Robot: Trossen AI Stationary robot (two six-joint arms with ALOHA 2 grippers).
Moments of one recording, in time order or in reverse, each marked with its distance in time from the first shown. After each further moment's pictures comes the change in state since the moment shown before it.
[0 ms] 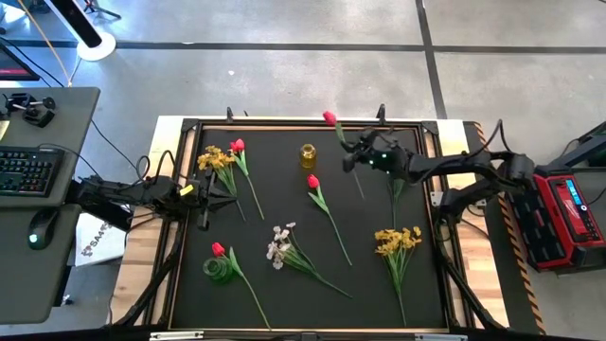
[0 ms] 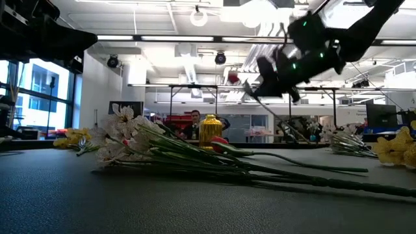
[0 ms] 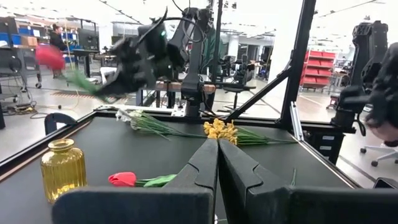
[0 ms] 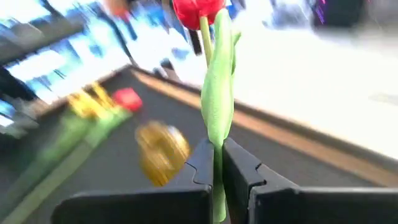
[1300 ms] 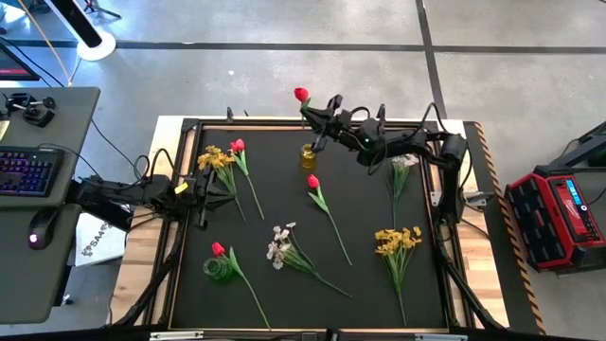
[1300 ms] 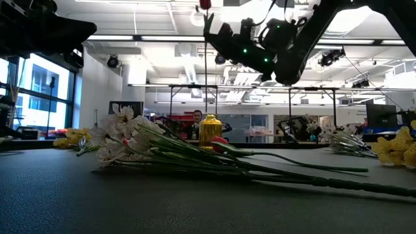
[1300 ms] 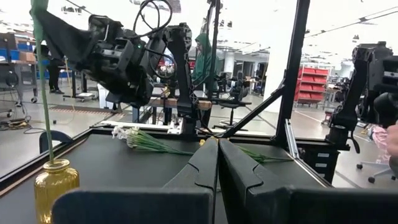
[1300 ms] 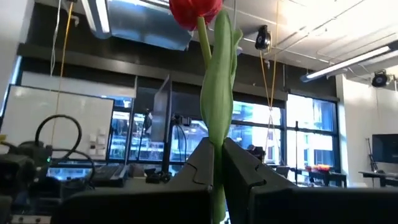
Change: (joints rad) left arm 0.000 0.000 0.000 0.074 0.012 0.002; right arm -0.053 0.576 0.477 0.907 -0.409 -0.321
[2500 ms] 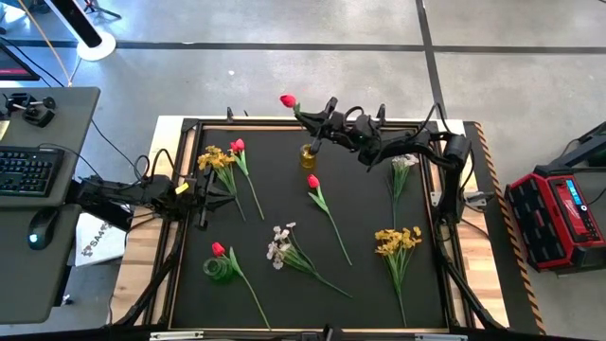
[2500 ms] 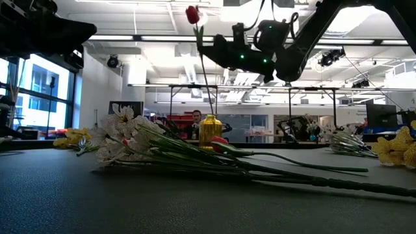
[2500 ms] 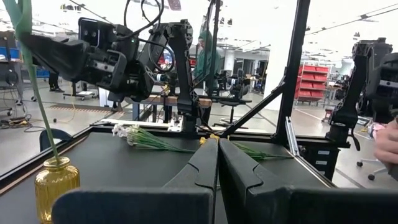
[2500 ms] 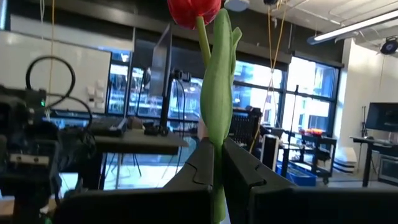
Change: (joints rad) left arm 0.000 0.000 0.000 -0.009 0.000 0.001; right arm -0.006 -0.030 0.000 -0.241 0.000 -0.083
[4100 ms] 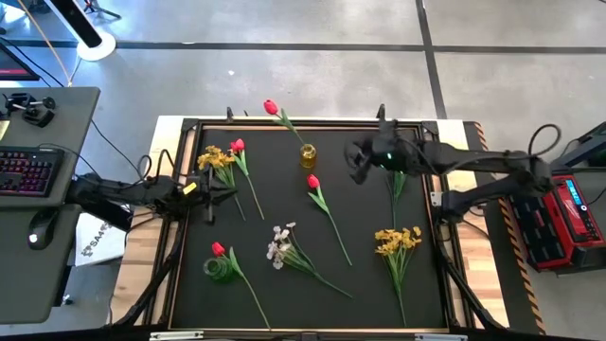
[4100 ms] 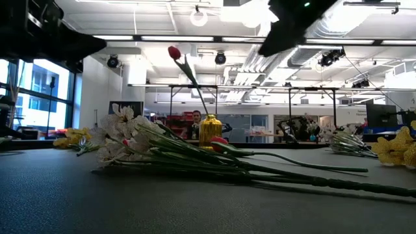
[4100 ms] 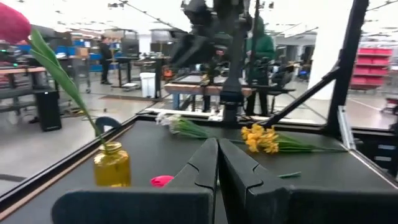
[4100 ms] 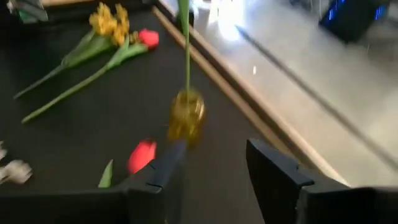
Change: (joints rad) left arm 0.000 0.093 0.000 0.040 -0.176 0.053; right arm 0.338 -0.754 0.000 -1.777 0.627 0.281
